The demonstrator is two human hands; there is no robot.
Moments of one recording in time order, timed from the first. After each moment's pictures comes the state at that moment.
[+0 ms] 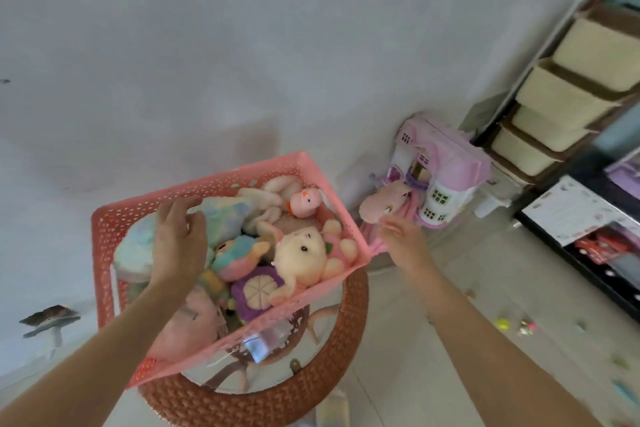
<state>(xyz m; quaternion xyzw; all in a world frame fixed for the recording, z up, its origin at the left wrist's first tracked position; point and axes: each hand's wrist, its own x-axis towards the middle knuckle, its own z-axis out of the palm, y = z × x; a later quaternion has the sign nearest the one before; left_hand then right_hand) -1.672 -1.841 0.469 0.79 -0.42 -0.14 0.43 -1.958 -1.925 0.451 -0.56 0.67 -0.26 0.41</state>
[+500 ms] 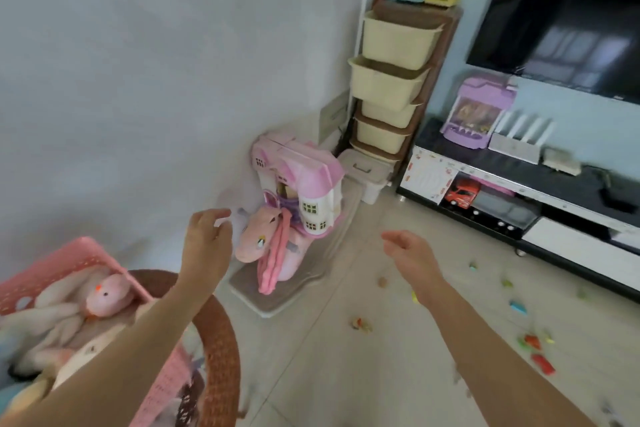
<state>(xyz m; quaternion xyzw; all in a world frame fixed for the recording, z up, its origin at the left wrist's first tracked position) -1.978 -1.987 0.481 0.64 -0.59 -0.31 0.38 -2.255 -1.915 0.461 -0.36 0.76 -0.42 0.35</state>
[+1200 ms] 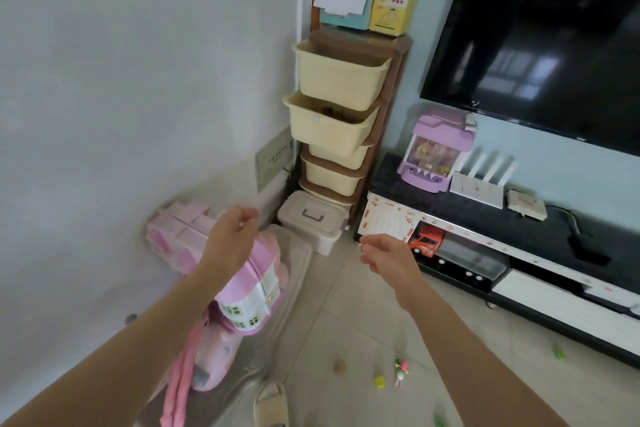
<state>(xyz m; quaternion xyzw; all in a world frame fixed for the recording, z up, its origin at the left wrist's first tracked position) -2.262 -2.256 0.488 0.57 -0.60 -0.45 0.35 -2.477 -2.153 0.476 -0.32 0.75 -0.43 0.38</state>
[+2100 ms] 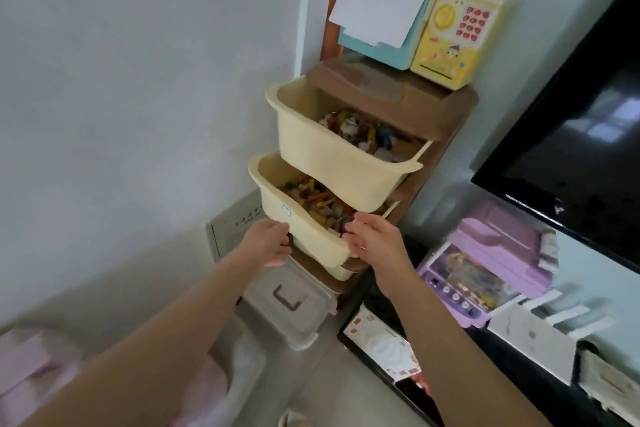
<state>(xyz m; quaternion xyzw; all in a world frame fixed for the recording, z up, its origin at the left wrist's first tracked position) -2.573 -2.657 0.477 0.62 -0.41 -0.61 0.29 -2.738 -2.610 0.506 -0.28 0.69 -0.46 0.49</state>
